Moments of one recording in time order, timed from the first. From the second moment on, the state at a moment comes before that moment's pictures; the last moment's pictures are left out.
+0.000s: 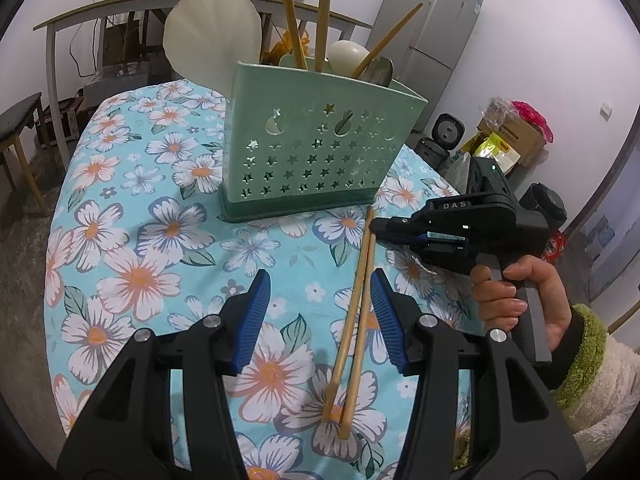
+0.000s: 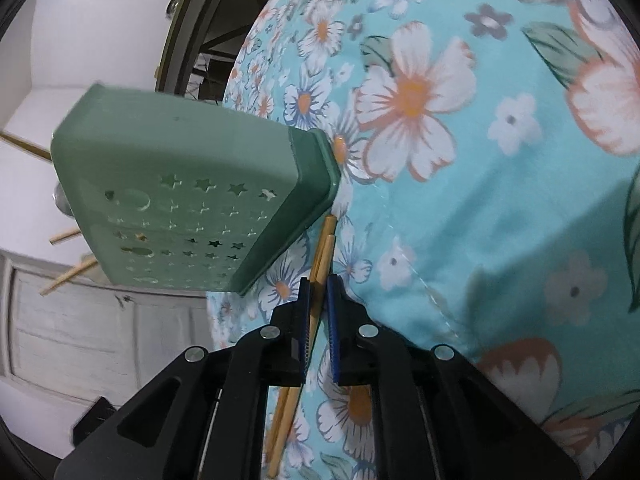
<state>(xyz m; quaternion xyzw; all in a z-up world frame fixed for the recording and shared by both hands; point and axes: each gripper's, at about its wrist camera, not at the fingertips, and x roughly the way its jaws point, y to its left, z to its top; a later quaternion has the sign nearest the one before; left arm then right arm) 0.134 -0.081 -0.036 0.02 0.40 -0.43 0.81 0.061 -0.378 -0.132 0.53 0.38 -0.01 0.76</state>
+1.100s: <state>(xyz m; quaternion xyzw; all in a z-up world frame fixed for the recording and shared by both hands) 0.137 -0.153 -0.085 0.12 0.47 -0.50 0.72 0.012 -0.382 -0.116 0.48 0.40 -0.02 0.78</state>
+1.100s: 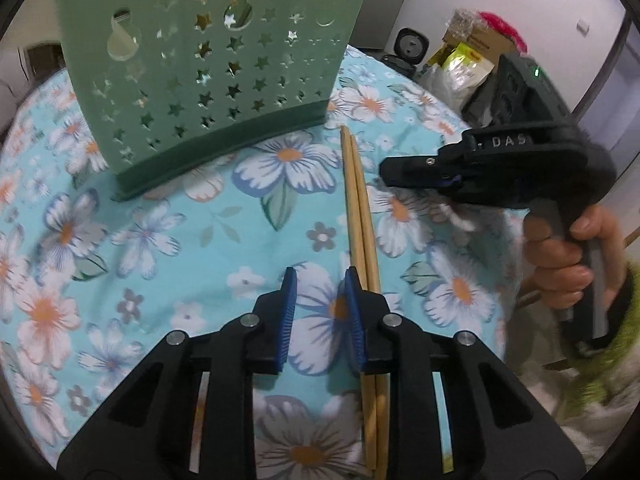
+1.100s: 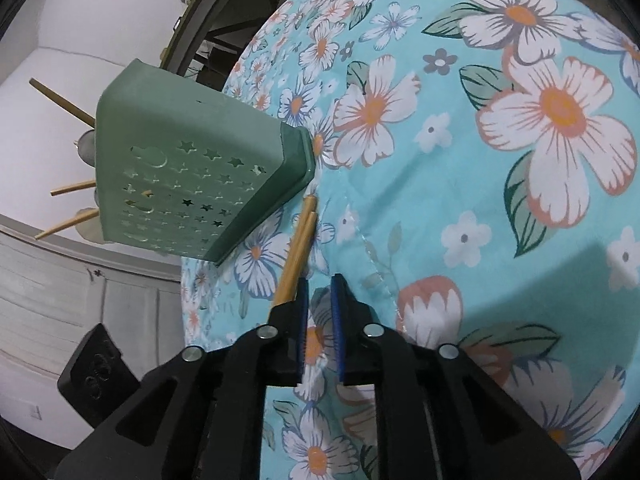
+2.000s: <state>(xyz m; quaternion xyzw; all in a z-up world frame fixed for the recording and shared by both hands) 0.149 -0.161 -0.104 -0.01 0.54 -0.53 0.65 -0.003 -0.379 -0.118 0.52 0.38 0.00 0.77</state>
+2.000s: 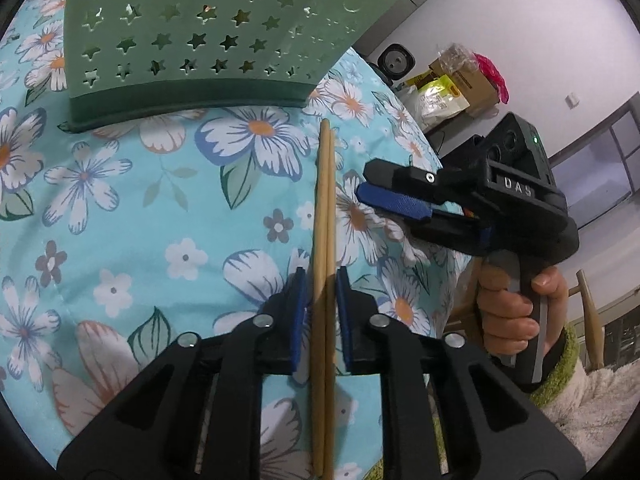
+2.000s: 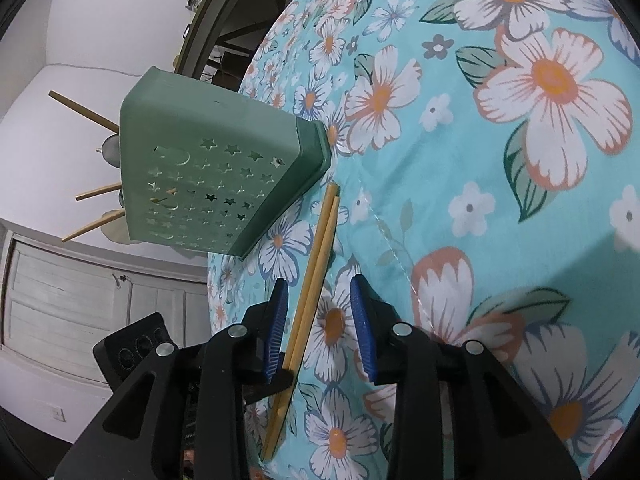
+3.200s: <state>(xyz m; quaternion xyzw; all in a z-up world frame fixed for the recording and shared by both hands) 0.139 -0.090 -0.090 -0.05 0.53 -0.49 0.70 0.041 -0.336 -0.094 0.33 0.44 -0.07 0.83</state>
